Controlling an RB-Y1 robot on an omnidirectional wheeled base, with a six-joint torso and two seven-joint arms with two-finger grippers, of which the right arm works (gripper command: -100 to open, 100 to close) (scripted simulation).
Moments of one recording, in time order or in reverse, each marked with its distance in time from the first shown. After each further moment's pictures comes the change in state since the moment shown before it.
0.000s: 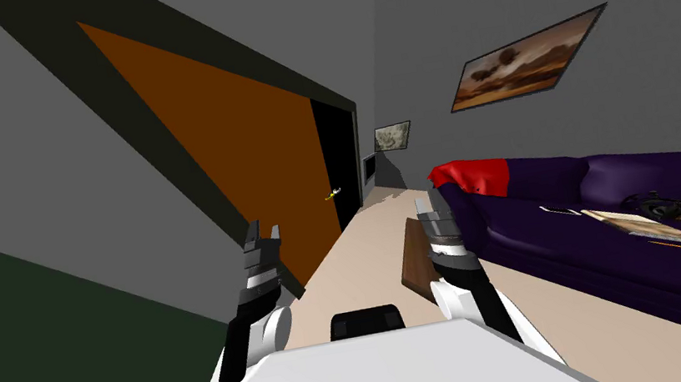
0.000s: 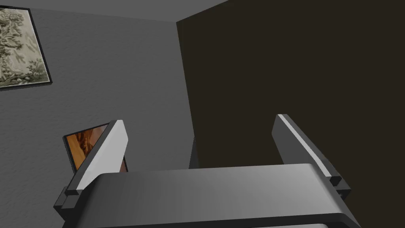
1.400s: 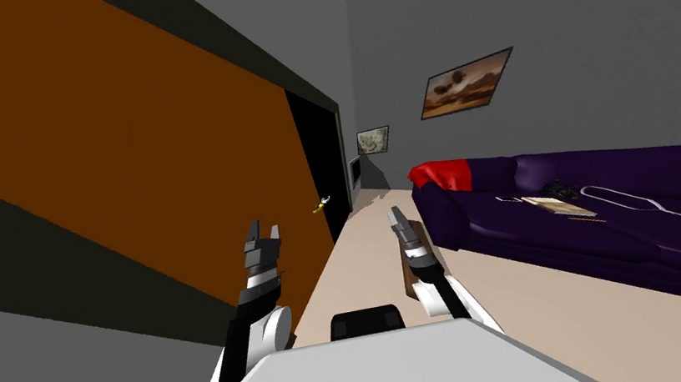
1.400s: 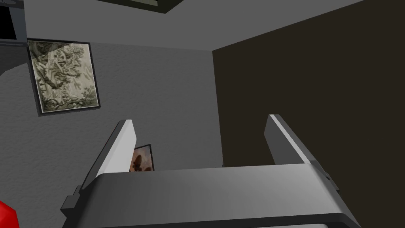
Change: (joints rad) arm -0.125 -0.099 0.113 0.307 0.090 -0.060 -0.101
